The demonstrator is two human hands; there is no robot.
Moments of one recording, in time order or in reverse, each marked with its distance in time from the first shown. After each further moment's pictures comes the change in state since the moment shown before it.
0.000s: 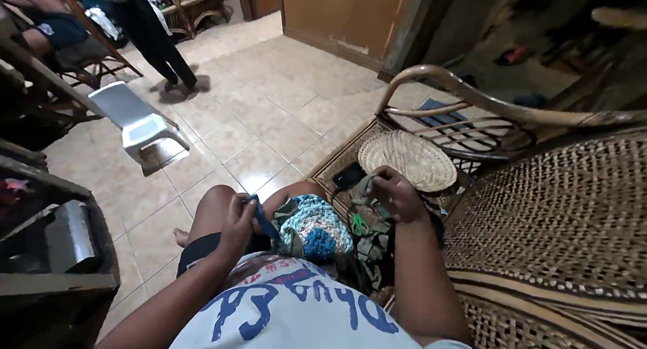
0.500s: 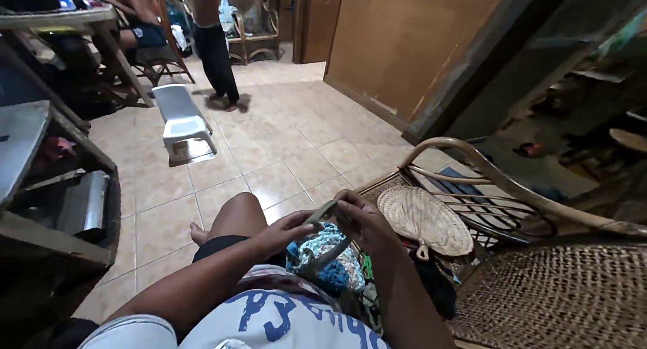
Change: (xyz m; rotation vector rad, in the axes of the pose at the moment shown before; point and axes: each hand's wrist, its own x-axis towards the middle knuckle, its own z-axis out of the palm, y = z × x) left_hand 0.005 0.046 -0.001 -0.175 -0.570 -0.107; right_hand 0.017 -0.041 0.147 -0.022 -0.440 0.137
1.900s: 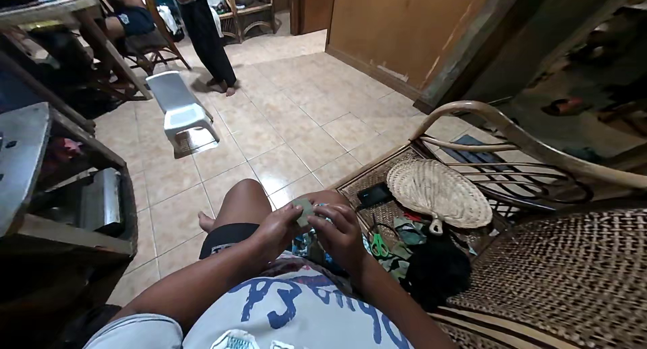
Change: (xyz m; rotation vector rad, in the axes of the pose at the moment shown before) left_hand -0.005 -0.009 0.020 -0.514 0.414 -0.286; right_hand -0.017 0.107 0.026 -1.199 0.369 -0.958
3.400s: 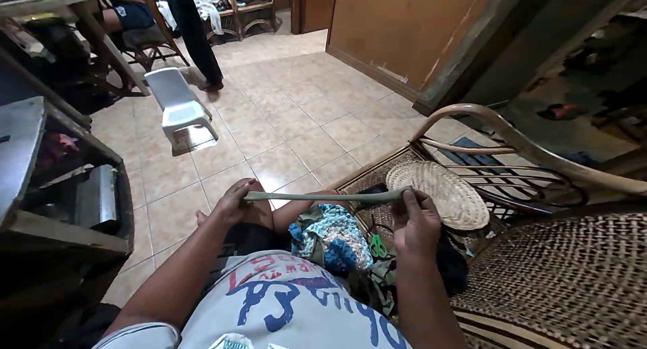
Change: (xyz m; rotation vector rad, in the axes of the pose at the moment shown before) left_hand 0.052 0.026 -0.133 0.064 0.344 0.143; right_hand 0.021 0.043 -0.078 0.682 0.645 1.184
